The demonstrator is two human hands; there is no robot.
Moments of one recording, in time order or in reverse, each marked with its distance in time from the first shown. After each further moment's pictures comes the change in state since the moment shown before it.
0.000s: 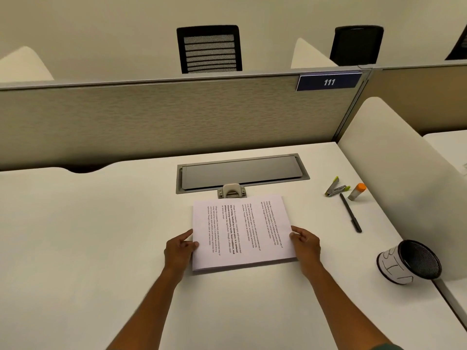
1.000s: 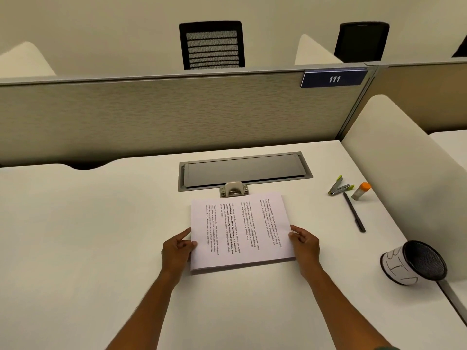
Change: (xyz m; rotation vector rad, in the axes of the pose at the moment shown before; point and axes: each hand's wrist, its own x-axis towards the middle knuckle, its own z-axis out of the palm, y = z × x) left_hand -0.001 -0.009 -0.009 -0.053 0.016 0.053; right_hand -0.008 0.000 0.009 0.029 -0.007 -0.001
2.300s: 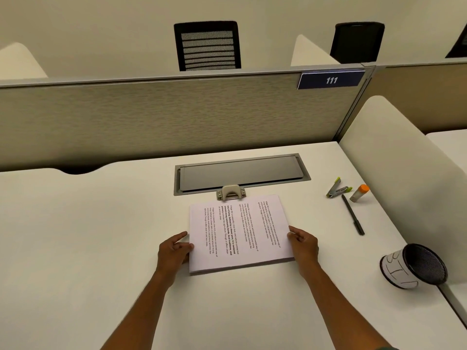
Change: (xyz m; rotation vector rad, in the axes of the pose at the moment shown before) left_hand 0.022 -0.002 -0.004 -0.069 -0.059 -0.057; right_hand 0.011 -0.007 0.004 -0.057 0.016 0.009
